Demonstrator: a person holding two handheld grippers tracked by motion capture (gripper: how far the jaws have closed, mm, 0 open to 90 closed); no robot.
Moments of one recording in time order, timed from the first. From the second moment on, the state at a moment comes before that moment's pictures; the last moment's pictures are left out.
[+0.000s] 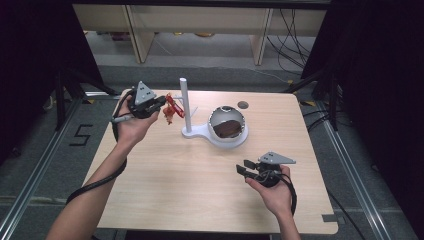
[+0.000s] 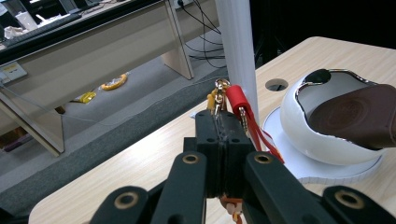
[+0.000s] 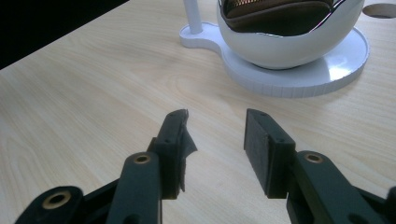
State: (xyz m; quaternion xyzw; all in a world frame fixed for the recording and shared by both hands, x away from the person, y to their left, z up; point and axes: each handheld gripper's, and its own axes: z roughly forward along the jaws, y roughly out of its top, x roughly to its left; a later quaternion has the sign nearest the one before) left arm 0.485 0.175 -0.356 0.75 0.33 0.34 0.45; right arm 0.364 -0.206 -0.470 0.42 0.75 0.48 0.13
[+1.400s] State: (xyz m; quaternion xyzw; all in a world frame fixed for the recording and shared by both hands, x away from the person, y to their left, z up) left arm 0.491 0.166 -0.350 0.75 0.35 0.39 0.39; right arm 0.363 -0.201 -0.477 0.43 0.76 0.47 0.12
